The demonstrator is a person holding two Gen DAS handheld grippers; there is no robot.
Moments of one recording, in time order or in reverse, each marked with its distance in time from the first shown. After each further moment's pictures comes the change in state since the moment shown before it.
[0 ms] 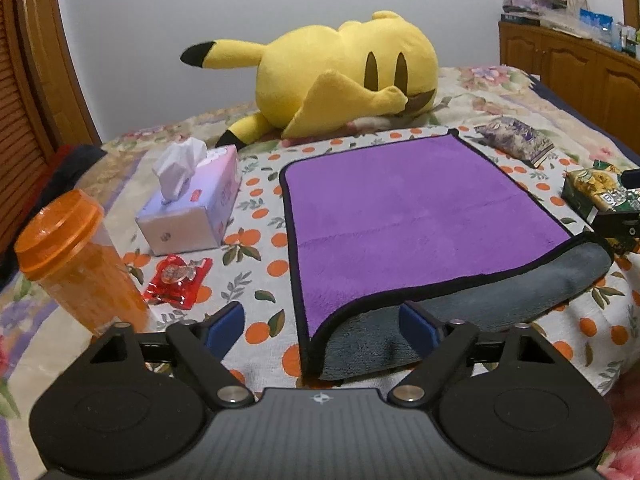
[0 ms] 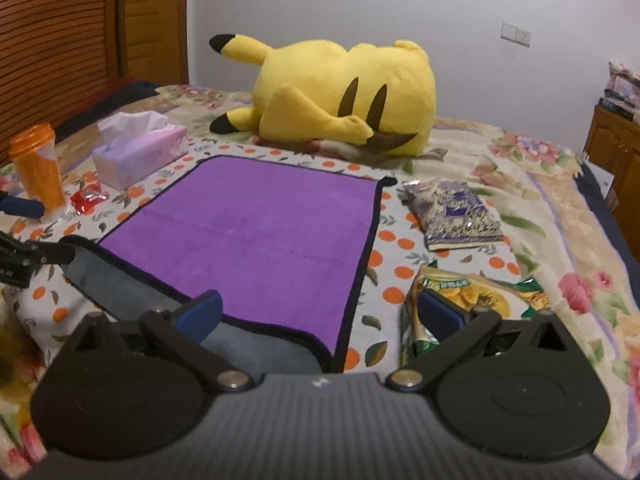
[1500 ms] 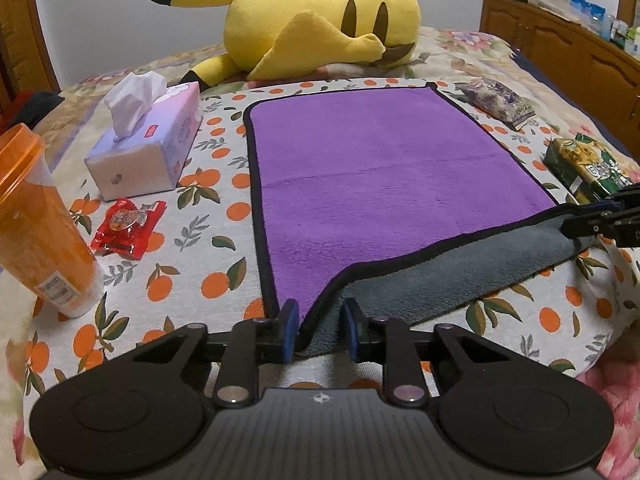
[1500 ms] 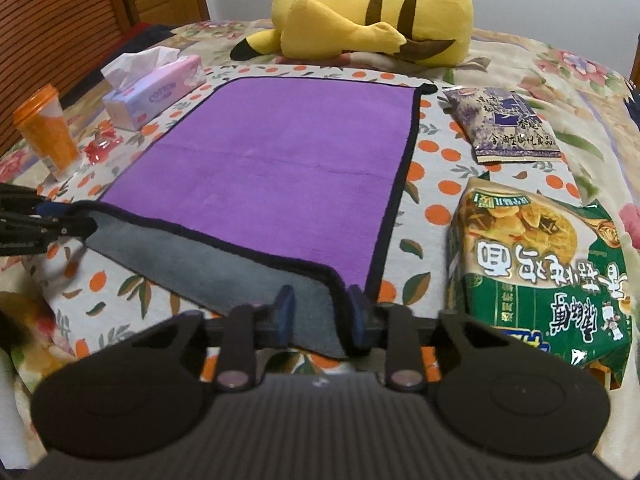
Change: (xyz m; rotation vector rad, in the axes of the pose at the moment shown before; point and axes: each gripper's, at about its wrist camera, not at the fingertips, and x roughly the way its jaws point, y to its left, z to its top) left arm 0.026 0.006 -0.011 -0.030 0.146 -0.137; right arm 0.035 -0.012 -0.013 0.054 0.233 0.141
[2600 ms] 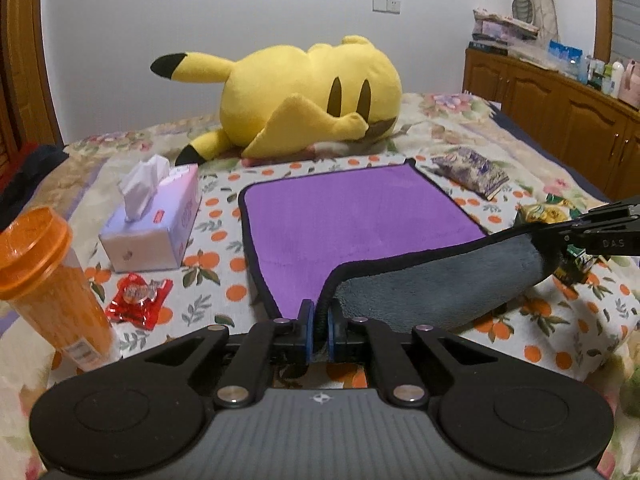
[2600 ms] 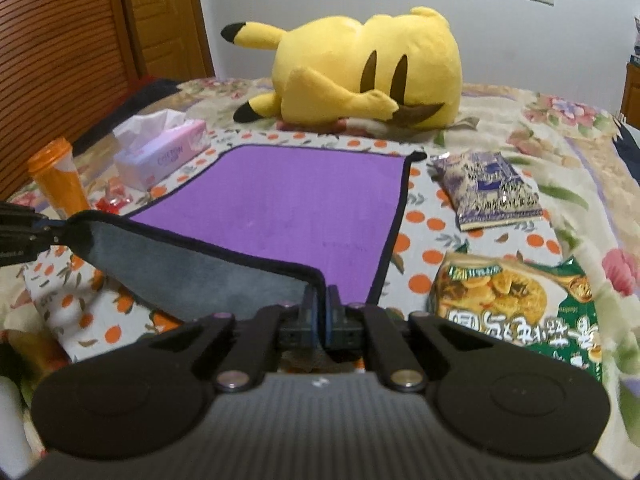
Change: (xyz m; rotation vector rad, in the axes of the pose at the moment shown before) left arm -0.045 -0.006 0.019 0.005 -0.204 -0.026; right arm -0.030 -0.006 0.018 -0.004 -0.188 0.012
